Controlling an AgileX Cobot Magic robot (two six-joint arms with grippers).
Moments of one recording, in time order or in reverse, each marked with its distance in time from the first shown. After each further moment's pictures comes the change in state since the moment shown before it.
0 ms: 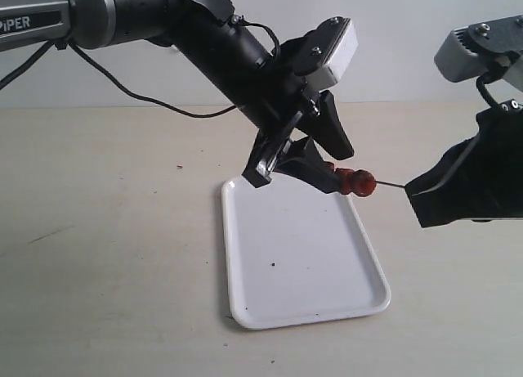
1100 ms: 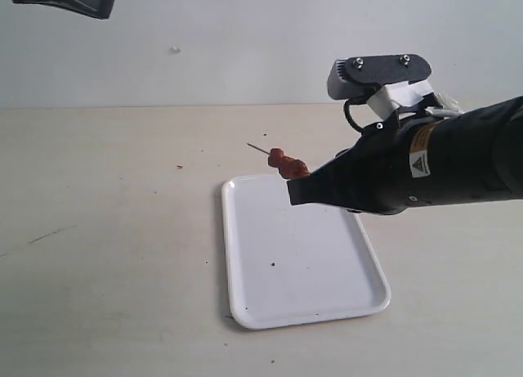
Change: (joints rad) left arm 0.419 -0.633 0.384 0.177 -0.220 -1.123; right arm 0.234 0.320 -0.001 -0.478 -0.453 0.736
